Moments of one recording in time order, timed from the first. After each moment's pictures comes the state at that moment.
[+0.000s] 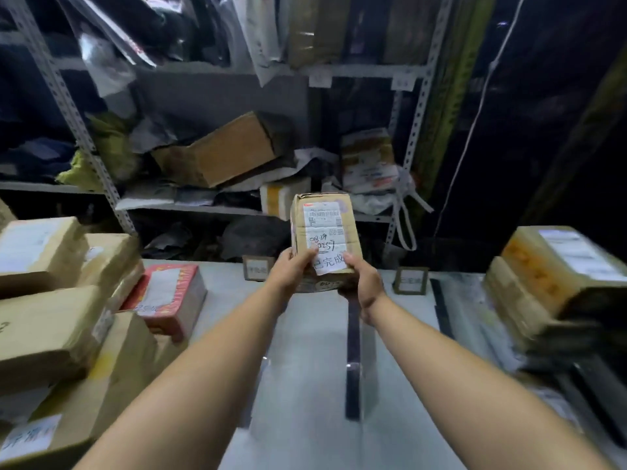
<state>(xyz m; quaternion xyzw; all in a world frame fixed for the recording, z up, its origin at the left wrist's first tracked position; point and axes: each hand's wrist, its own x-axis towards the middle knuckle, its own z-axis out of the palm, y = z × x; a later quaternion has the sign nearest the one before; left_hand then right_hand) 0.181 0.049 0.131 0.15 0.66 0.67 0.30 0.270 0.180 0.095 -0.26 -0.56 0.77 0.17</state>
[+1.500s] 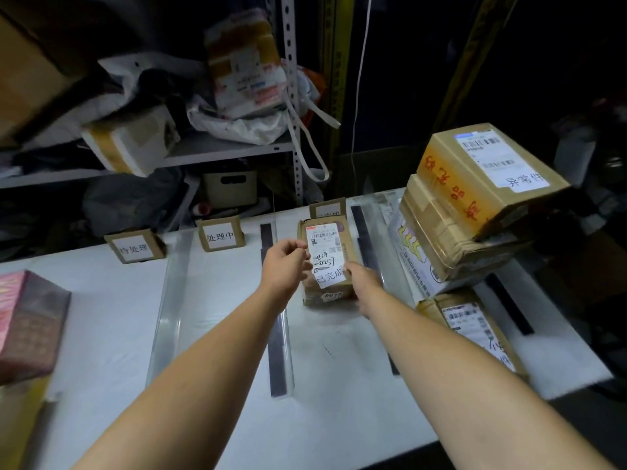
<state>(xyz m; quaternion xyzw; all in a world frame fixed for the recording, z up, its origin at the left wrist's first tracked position) 0.260 0.229 0.026 0.16 0.73 0.56 0.36 0.370 0.342 -0.051 -0.59 -0.44 0.67 0.13</state>
